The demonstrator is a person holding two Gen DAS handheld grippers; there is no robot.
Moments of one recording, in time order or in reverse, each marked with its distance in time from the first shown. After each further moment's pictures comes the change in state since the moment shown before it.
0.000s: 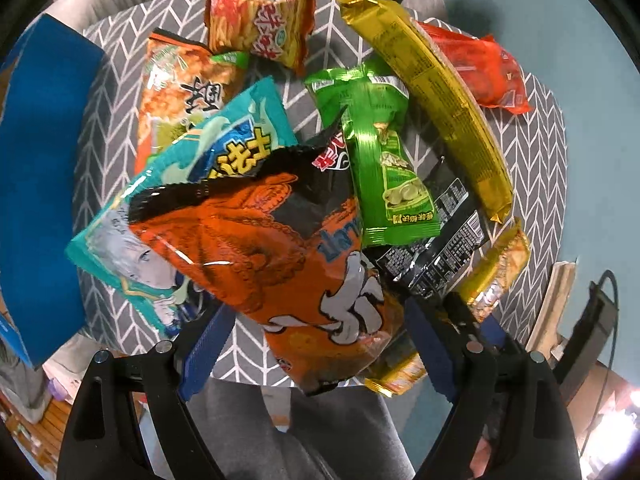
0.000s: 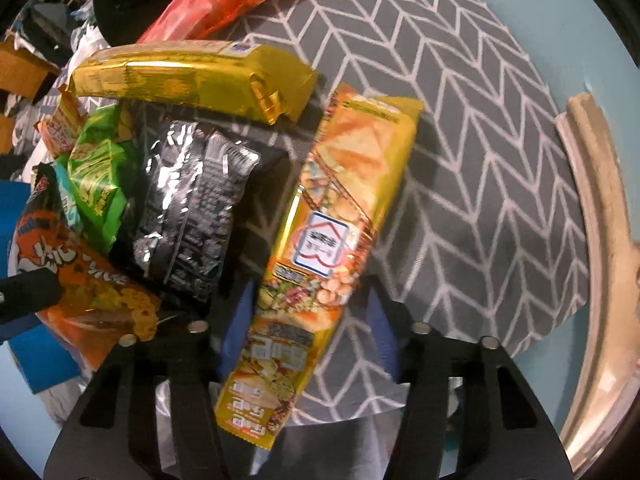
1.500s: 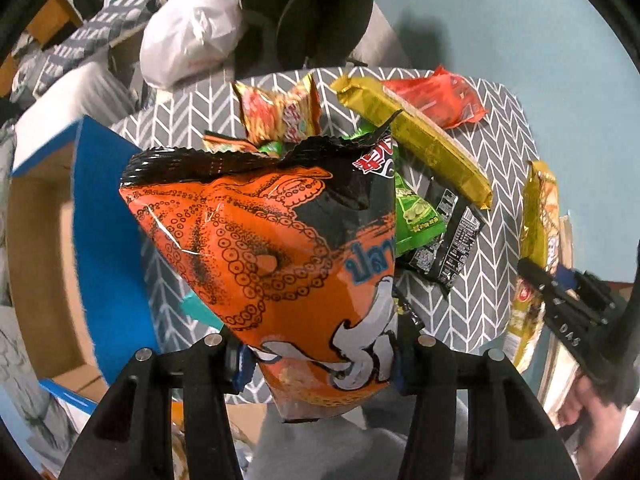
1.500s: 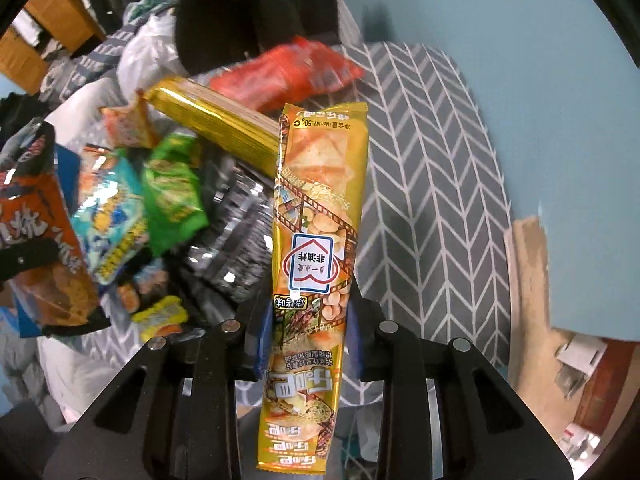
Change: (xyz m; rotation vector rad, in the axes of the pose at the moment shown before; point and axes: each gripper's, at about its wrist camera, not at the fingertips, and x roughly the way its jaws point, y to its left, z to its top) left arm -0.074 0.034 -0.014 0.283 -0.198 0.057; right arm -0.118 -0.027 0.023 -0.248 -0.145 -0.029
